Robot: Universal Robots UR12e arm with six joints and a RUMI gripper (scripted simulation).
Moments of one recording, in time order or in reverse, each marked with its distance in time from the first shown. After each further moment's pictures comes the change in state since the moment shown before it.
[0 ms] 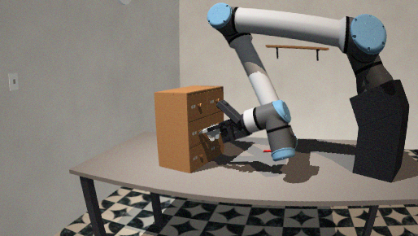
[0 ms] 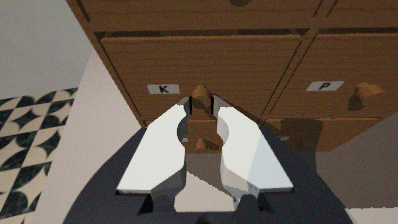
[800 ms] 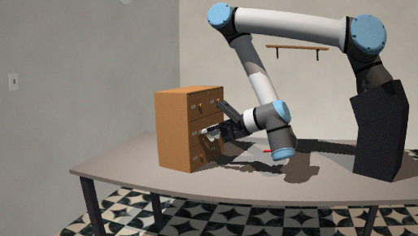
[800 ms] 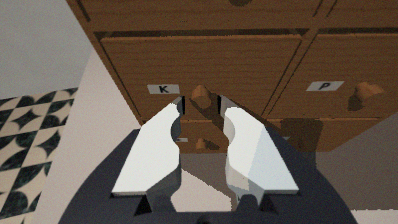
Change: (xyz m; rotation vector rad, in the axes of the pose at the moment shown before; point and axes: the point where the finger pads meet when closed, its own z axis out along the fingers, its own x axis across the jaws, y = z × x) arm 0.000 0.000 0.000 0.000 0.000 0.000
